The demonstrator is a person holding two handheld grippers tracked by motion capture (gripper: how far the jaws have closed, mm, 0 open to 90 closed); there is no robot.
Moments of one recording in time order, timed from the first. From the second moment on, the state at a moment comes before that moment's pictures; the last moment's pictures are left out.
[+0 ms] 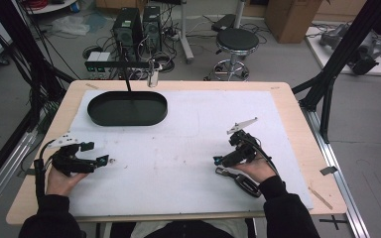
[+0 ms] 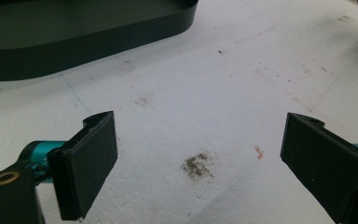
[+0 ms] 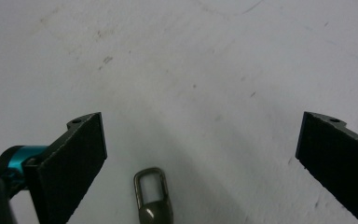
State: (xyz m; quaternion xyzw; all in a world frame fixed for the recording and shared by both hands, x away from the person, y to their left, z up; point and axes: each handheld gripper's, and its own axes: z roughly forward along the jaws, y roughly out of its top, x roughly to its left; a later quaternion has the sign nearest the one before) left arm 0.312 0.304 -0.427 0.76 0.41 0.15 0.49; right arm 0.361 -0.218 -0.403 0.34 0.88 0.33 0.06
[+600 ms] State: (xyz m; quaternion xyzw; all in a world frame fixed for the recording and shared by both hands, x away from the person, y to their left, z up) left arm 0.313 0.305 -0.426 0.76 0.41 0.15 0.49; right arm 0.317 -0.230 -0.429 0.33 0.90 0.28 0.03
